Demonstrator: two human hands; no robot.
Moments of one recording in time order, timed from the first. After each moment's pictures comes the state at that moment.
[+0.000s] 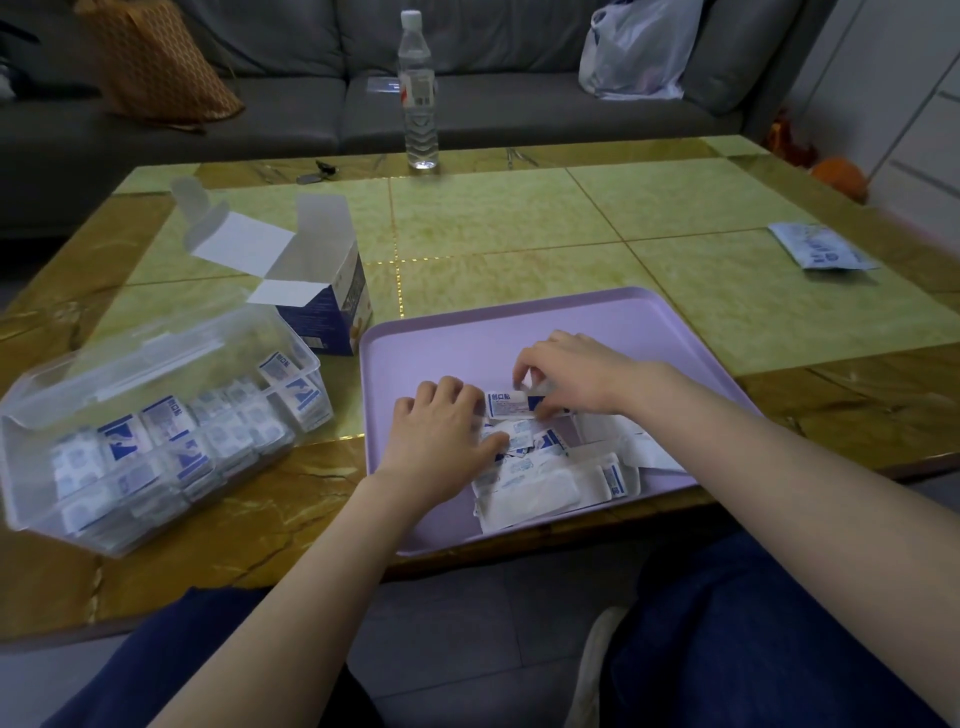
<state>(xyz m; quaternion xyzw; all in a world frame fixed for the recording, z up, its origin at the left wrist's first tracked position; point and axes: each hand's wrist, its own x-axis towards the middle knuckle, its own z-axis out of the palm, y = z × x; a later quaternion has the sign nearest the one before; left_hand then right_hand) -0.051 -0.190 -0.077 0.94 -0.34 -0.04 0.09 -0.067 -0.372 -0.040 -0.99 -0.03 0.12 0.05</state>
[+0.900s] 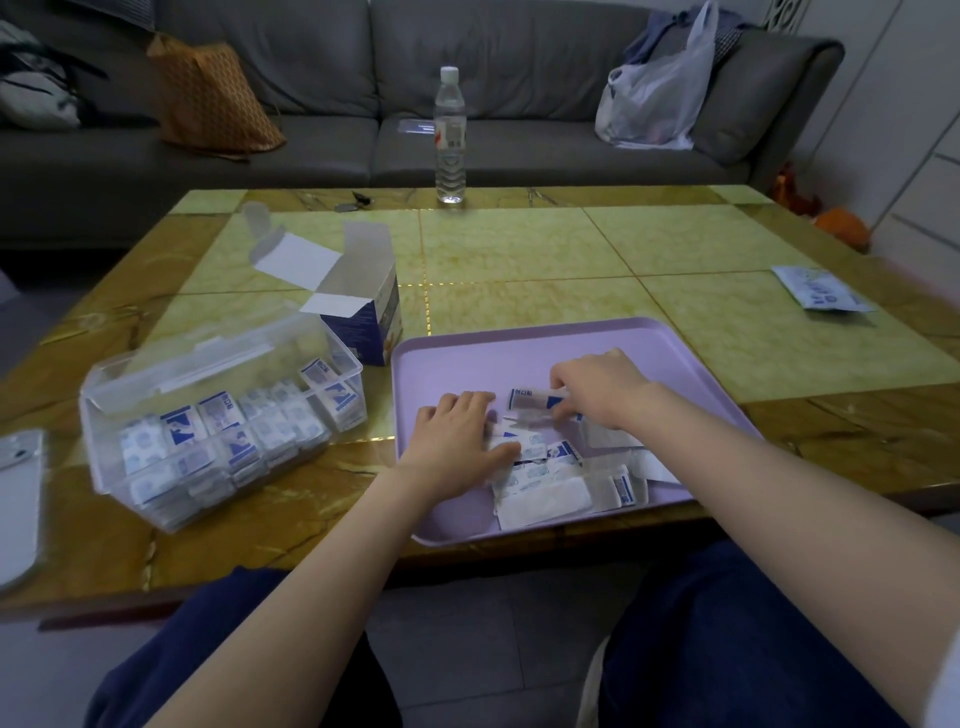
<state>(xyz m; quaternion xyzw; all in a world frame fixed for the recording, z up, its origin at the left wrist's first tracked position) -0.050 -0.177 -0.071 0.92 -0.34 -0.09 0.16 -0.076 -0.358 -0.026 -0.99 0.06 0.11 -0.06</state>
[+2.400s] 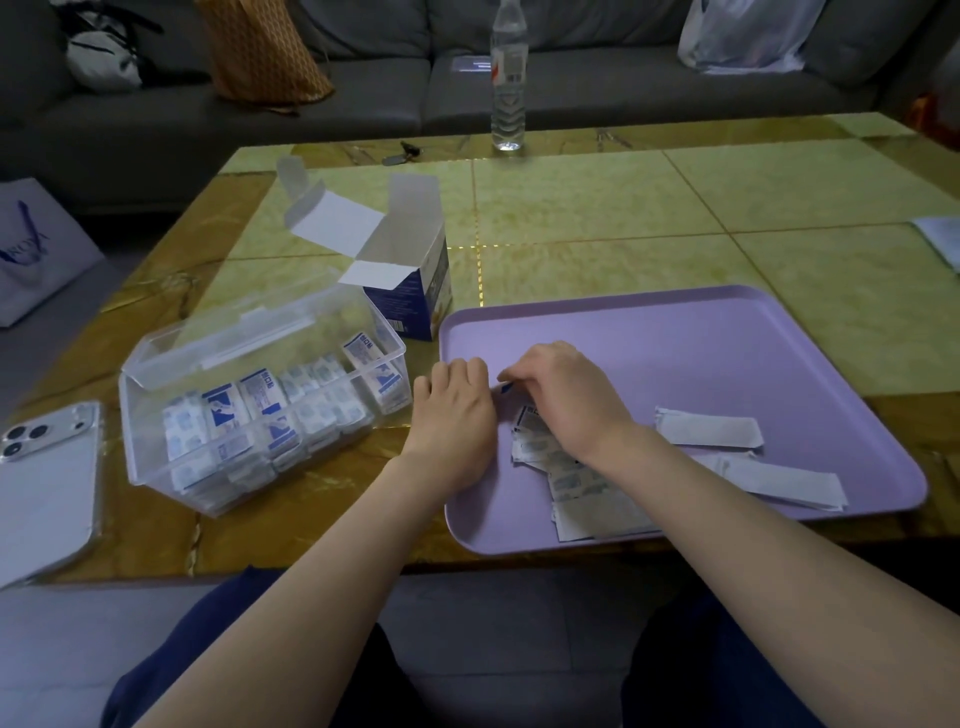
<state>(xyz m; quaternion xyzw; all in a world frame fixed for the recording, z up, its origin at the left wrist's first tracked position) -0.026 -0.152 -0.083 0.96 -0.27 0.02 0.03 -0.054 -0.287 -0.071 -0.97 -0.04 -0.10 0.23</state>
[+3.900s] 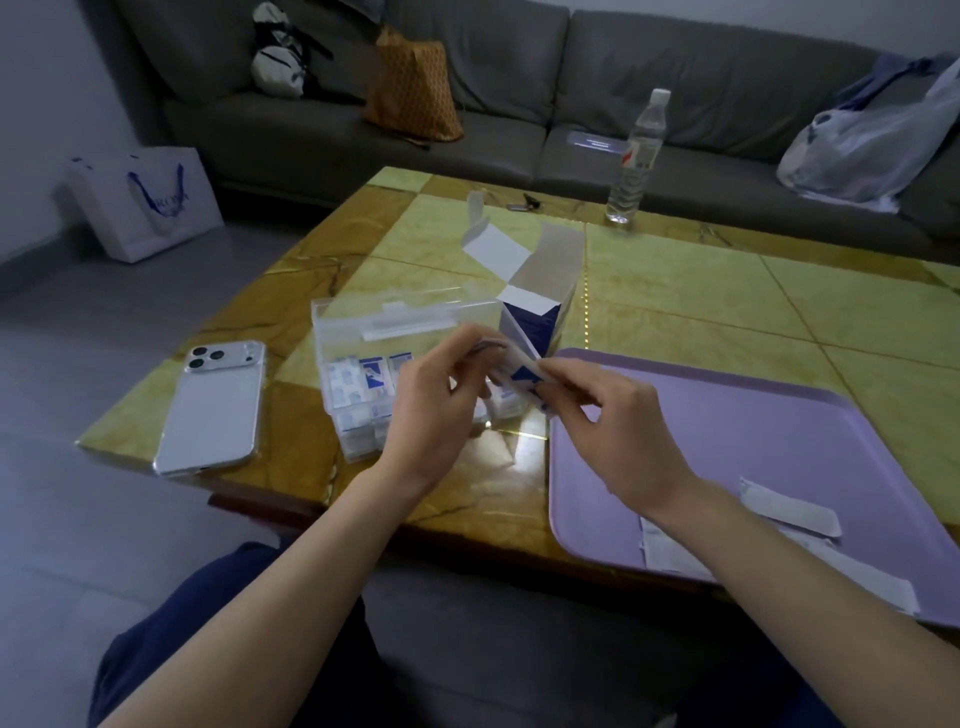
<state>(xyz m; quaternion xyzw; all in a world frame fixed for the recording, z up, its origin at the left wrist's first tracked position) -0.057 -0.038 -0.017 0.77 -0.21 0.21 0.57 -0.080 -0.201 -0.015 -0.87 -0.22 -0.26 0.36</state>
